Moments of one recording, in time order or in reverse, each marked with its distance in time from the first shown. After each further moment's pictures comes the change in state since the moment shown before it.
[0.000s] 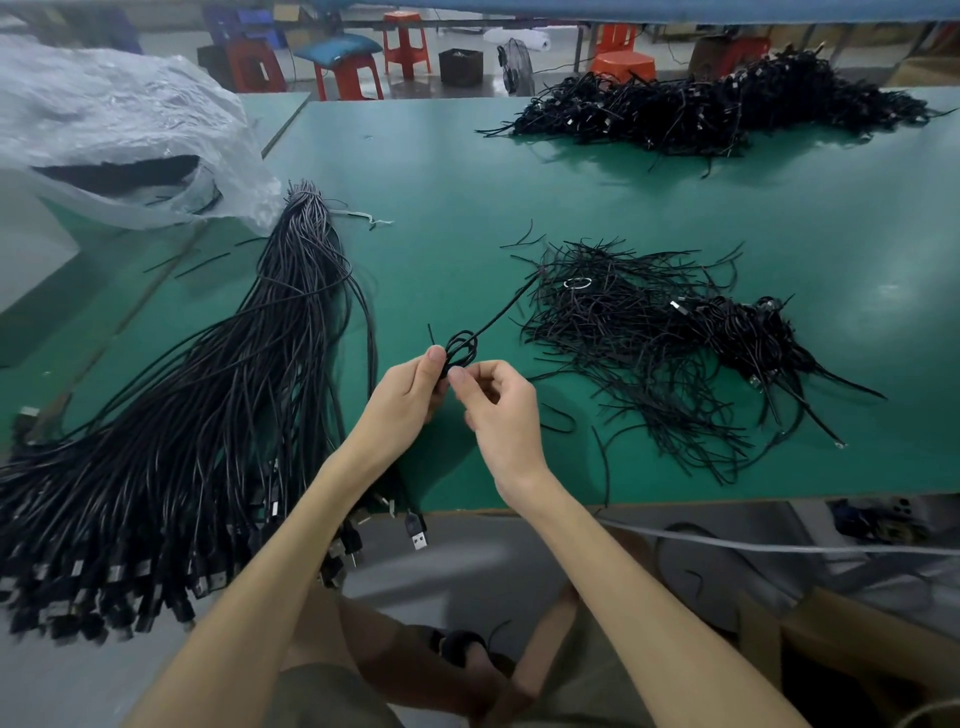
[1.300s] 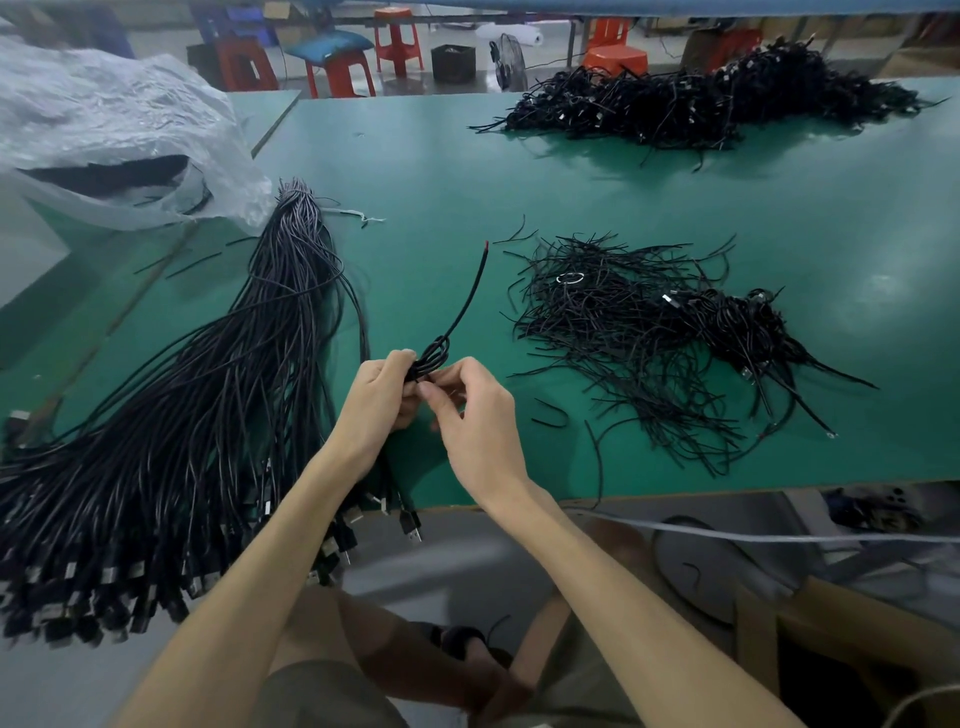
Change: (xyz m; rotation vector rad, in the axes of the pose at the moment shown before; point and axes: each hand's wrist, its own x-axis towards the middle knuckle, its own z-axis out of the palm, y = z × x) left_hand -0.006 0.010 -0.009 -0.253 0.047 -0.149; right_hand -0.013 -0.002 0.010 -0.307 -0.068 -0.221
